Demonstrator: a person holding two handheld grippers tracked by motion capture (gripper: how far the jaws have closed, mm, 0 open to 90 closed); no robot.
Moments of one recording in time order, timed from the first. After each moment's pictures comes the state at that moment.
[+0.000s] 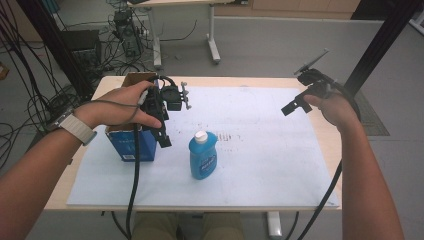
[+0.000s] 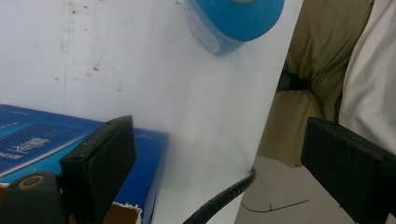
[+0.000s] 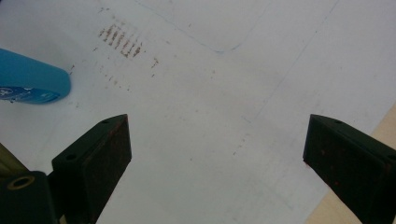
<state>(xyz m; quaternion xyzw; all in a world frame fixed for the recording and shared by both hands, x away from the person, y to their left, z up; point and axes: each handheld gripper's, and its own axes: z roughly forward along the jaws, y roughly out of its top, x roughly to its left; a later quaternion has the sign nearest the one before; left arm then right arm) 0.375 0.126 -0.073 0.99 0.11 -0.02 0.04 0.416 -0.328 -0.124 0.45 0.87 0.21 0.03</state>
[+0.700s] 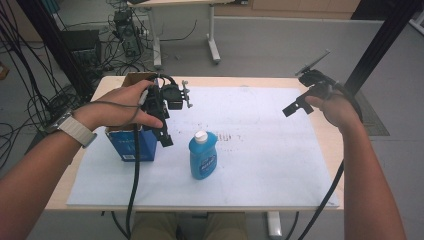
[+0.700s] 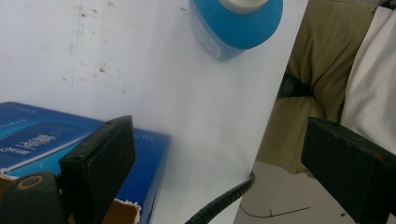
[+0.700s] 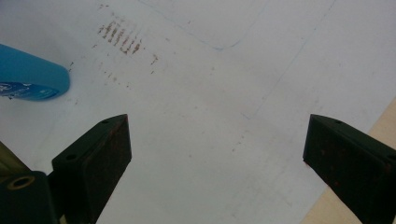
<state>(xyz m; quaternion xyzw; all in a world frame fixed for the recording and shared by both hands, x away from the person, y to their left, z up) 0.367 0.125 -0.068 0.99 0.13 -0.01 0.04 0.411 -0.330 -0.125 0.45 0.87 0.21 0.03</state>
